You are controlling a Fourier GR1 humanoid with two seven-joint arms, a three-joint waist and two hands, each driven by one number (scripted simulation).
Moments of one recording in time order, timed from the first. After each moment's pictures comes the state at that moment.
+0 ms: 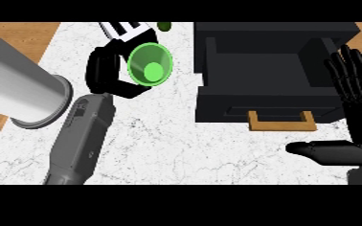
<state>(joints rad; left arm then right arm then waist) -0.66 0.05 0.23 -0.85 0.14 -0.22 -0.70 -0.09 -0.19 -0.18 -1.91 -0.05 0.19 0.00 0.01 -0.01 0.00</state>
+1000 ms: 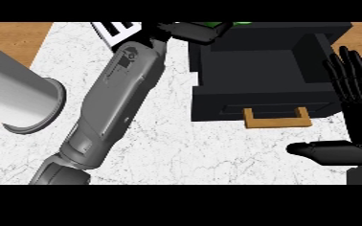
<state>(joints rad) -1.11 0.00 -0.06 -0.82 0.25 0.21 -0.29 -0.09 -0.19 -0.19 -1.88 -0.06 0.22 -0.03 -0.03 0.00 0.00</state>
